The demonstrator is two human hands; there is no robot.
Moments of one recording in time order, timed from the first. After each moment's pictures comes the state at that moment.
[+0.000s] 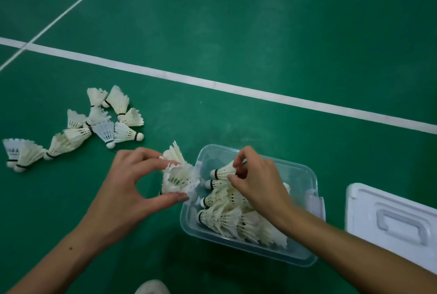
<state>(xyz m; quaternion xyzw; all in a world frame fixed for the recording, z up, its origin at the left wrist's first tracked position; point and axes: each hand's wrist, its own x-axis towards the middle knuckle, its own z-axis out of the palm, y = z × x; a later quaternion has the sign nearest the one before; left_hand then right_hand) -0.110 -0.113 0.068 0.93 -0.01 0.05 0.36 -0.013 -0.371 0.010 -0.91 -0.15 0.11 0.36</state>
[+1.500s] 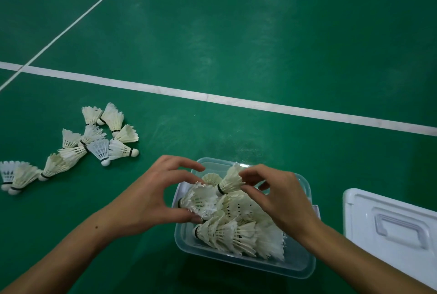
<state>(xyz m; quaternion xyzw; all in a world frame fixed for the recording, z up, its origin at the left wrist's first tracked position) -0.059 -0.130 0.070 0.91 -0.17 -0.10 0.35 -0.009 -0.423 0.019 -0.89 -0.24 0.02 0.39</state>
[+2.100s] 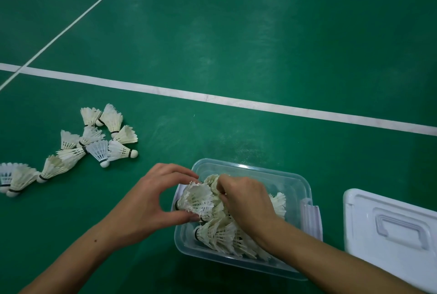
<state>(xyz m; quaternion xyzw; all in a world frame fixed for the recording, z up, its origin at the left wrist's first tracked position) -0.068 -0.131 0.056 0.92 -0.13 -0.06 0.37 -0.012 -0.359 -0.023 -0.95 -0.26 0.00 0.16</state>
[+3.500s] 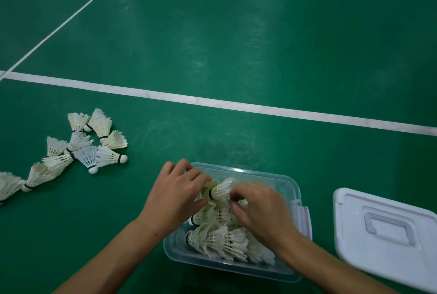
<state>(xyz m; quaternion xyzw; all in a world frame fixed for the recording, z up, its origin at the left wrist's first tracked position) -0.031 -0.183 0.000 0.98 -0.18 0.03 0.04 -0.022 -0.414 -0.015 -0.94 -0.22 0.02 0.25</state>
